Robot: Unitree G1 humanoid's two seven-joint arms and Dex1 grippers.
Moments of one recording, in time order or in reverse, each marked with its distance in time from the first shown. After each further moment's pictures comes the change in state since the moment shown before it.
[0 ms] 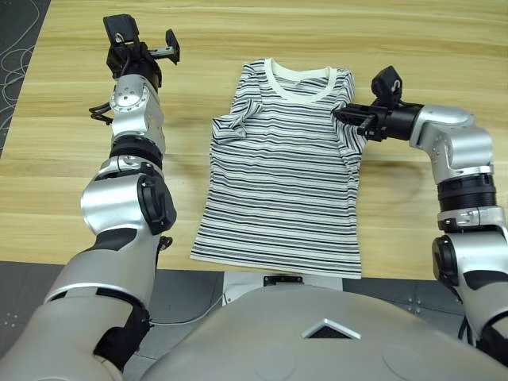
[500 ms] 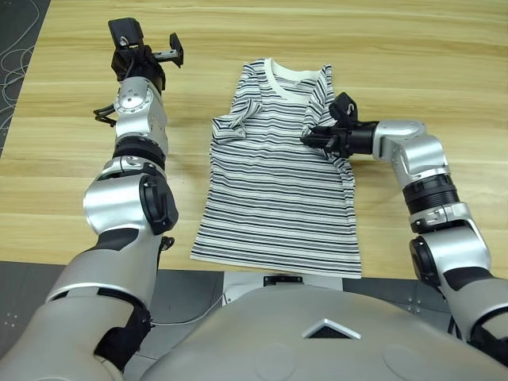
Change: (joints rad) left arm 0.000 -0.010 0.003 0.011 0.000 0.000 0.000; right arm -0.018 0.111 0.104 0.110 -0.046 -0.044 0.008
